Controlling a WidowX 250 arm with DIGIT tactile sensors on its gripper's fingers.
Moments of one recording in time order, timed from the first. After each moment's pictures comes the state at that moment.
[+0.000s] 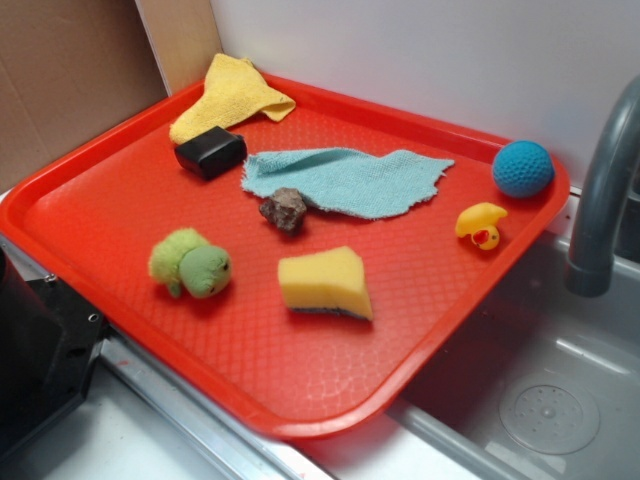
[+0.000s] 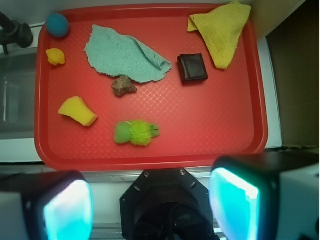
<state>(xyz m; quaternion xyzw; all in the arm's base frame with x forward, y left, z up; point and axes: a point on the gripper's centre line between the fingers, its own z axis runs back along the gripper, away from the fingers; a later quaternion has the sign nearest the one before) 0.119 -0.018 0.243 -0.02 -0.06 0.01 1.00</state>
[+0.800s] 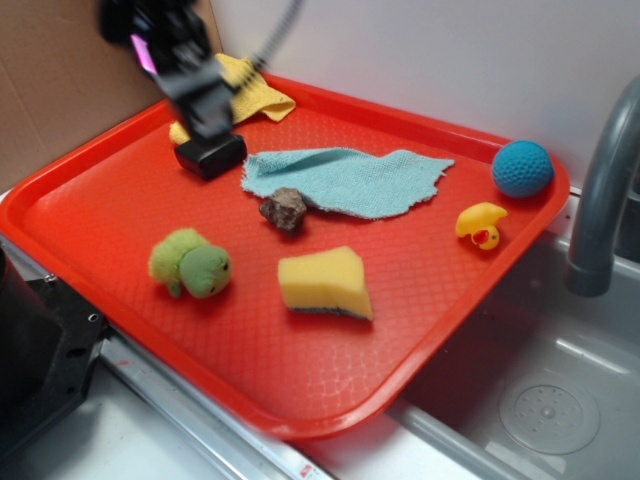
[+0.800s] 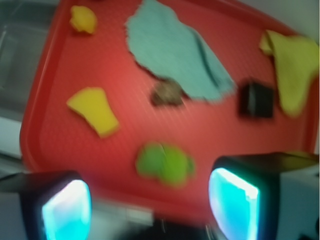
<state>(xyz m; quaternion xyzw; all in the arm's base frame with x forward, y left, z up) 0.179 -0.088 0.135 0.02 -0.04 -0.16 0.99</state>
